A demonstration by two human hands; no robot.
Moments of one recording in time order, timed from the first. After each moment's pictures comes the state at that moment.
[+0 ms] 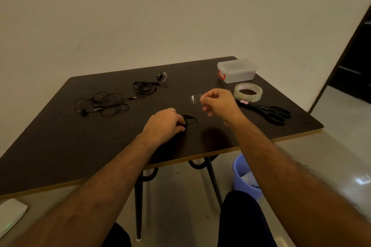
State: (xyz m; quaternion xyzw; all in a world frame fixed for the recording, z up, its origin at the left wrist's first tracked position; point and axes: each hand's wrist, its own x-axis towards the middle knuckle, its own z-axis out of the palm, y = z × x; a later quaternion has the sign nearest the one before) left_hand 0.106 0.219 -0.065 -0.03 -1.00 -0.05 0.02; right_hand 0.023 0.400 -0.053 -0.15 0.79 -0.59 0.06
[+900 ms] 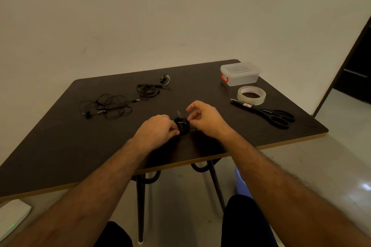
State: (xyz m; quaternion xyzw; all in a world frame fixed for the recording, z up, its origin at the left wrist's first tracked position) left_hand 0.120 0.198 -0.064 -0.01 -1.00 -0.04 0.00; right_hand 0.040 0.373 -0.071 -0.28 0.84 -0.44 0.10
